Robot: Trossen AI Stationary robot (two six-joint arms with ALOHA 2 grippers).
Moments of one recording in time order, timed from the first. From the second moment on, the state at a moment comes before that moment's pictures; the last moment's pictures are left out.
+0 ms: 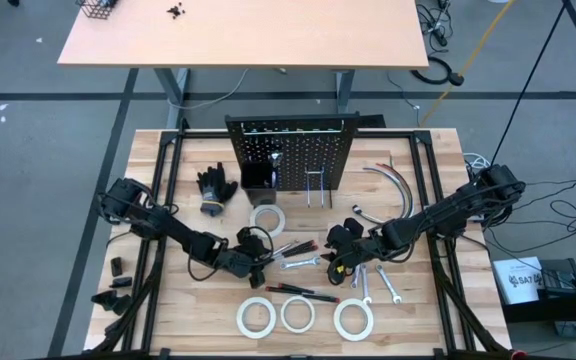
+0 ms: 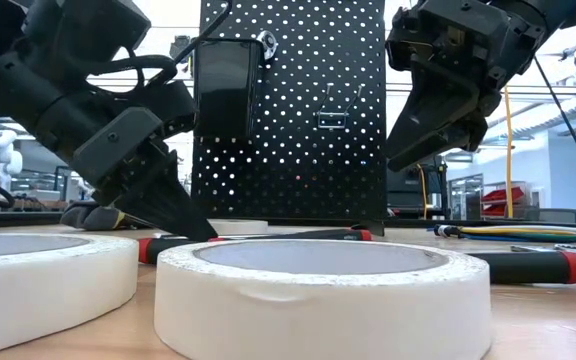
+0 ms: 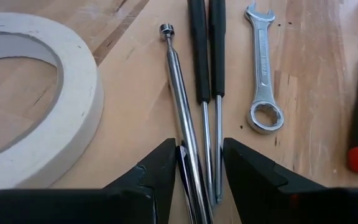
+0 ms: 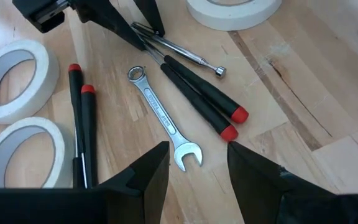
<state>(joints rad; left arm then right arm) -0.41 1.78 0.59 0.41 -0.44 -0.60 0.37 1.53 0.82 -0.15 0.34 0.77</state>
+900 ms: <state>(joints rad) -0.41 1.78 0.59 0.34 -0.41 -0.65 0.37 1.53 0.82 -0.14 0.34 0.82</state>
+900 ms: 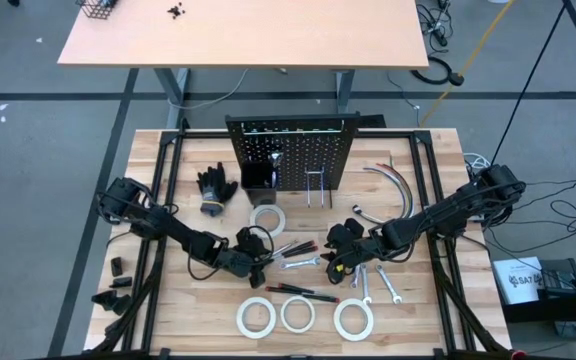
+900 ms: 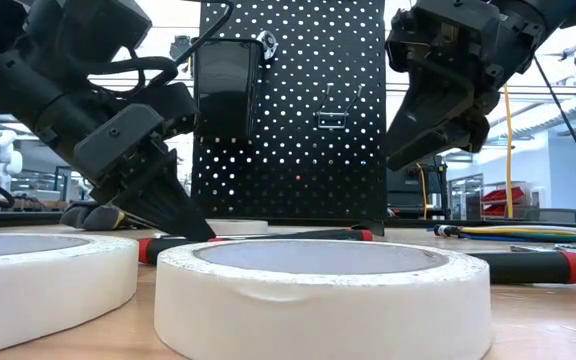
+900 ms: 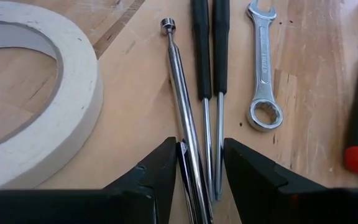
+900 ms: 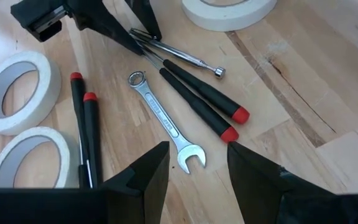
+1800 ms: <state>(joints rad) -0.42 1.70 0.60 0.20 -0.39 -0.59 0.37 1.53 0.82 -0.14 0.42 0.91</state>
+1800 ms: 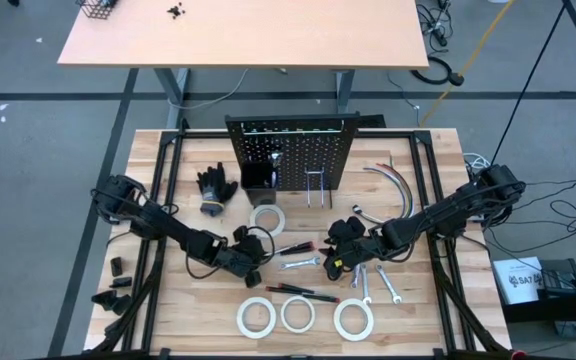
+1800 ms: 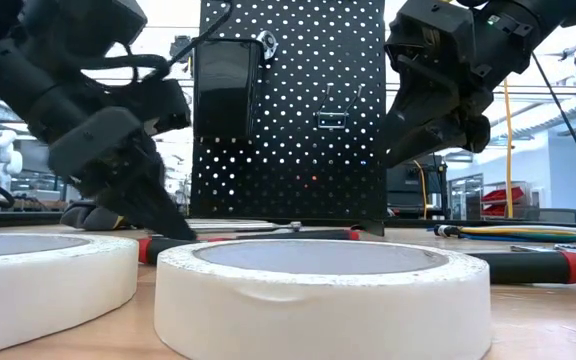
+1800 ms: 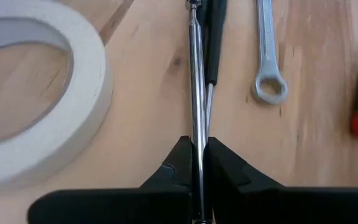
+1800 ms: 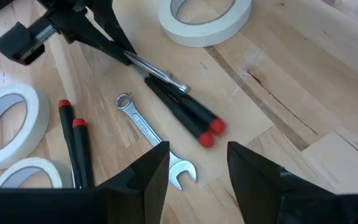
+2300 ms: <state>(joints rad) -0.42 1.64 0.60 0.20 -0.40 -0.57 0.37 1.53 0.82 -0.11 0.42 0.91</state>
